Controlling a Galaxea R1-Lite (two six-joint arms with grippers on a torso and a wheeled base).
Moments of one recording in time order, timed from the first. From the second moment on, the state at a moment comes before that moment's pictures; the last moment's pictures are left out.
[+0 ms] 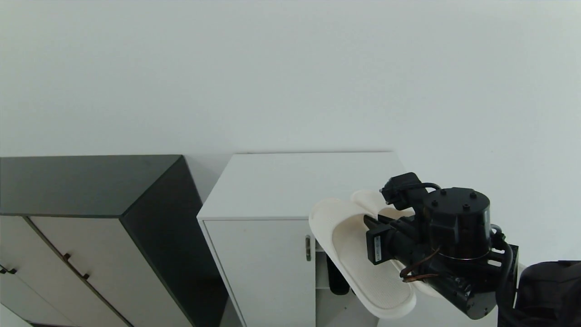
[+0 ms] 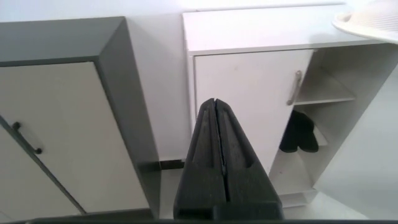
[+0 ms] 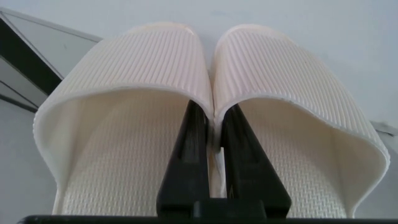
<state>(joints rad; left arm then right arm) 0.00 0.00 0.00 0.00 -0.05 0.02 0.82 1.75 -0.68 -0.79 -0.43 0.11</state>
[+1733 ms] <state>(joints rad) 0.00 0.00 0.00 0.00 -0.05 0.02 0.90 1.61 -0.54 -0.76 -0.39 0.05</state>
